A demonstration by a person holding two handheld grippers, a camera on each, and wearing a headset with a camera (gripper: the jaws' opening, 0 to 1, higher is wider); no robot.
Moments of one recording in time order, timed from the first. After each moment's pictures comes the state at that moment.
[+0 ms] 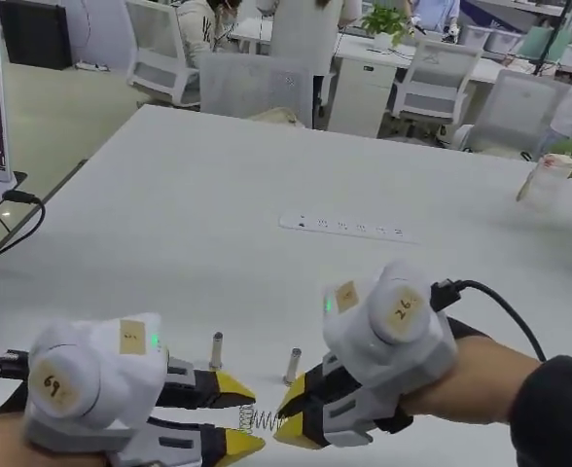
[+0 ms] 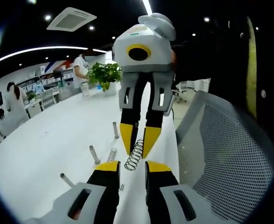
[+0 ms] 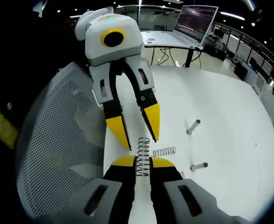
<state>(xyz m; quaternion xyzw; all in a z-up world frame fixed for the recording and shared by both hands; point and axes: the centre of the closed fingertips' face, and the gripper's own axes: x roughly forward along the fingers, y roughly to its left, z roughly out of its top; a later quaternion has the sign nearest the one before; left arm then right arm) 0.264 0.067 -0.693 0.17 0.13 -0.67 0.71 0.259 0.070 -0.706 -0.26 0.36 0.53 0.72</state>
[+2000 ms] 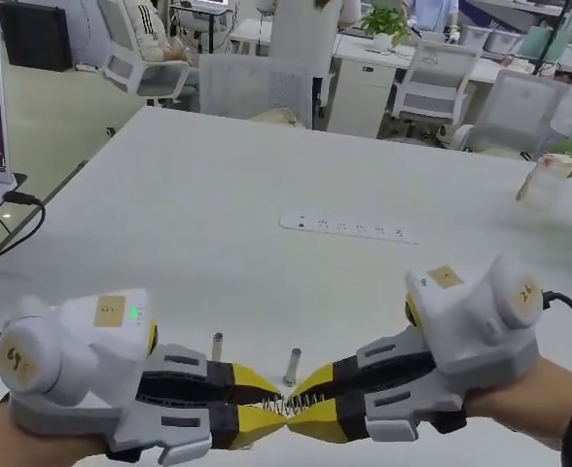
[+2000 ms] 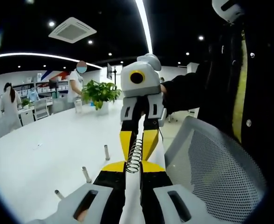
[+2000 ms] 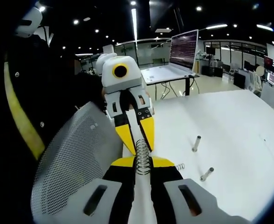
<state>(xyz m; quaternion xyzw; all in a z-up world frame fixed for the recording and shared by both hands) 0.251 0.059 -0.648 0.09 0.09 -0.71 0.69 0.246 0.067 -0.656 -0.10 0.27 0.58 0.76</state>
